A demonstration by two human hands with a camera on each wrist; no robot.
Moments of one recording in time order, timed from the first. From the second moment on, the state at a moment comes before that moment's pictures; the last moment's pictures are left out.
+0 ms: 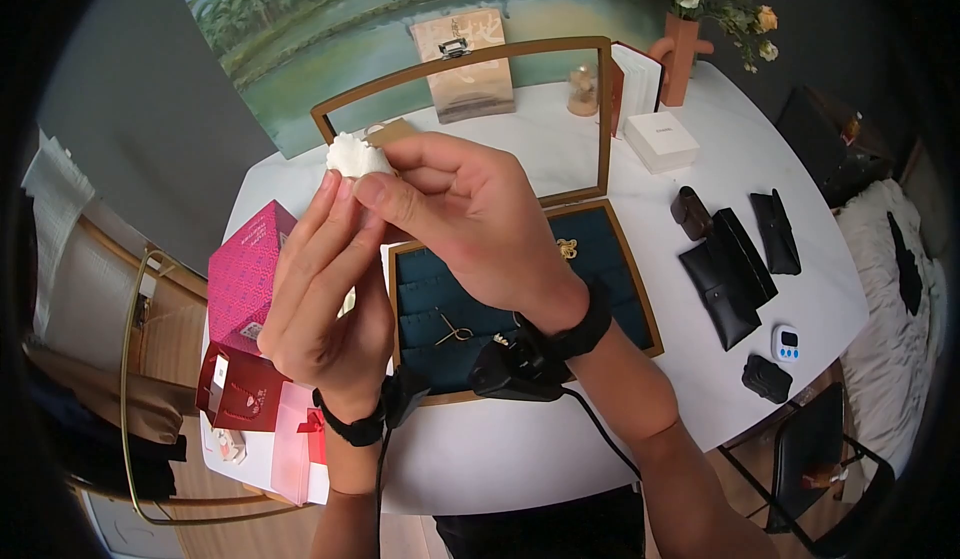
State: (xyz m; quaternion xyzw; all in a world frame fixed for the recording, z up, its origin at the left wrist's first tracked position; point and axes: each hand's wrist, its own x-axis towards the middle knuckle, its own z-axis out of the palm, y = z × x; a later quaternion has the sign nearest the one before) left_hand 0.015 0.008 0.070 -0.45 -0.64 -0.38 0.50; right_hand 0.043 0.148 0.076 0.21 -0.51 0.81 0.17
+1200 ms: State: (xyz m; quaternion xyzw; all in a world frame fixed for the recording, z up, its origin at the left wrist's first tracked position) left_hand -0.012 -0.006 0.060 -0.29 -0.37 -0.87 -0.15; right_hand 0.038 0.160 0.074 0.11 -0.64 0.69 0.31
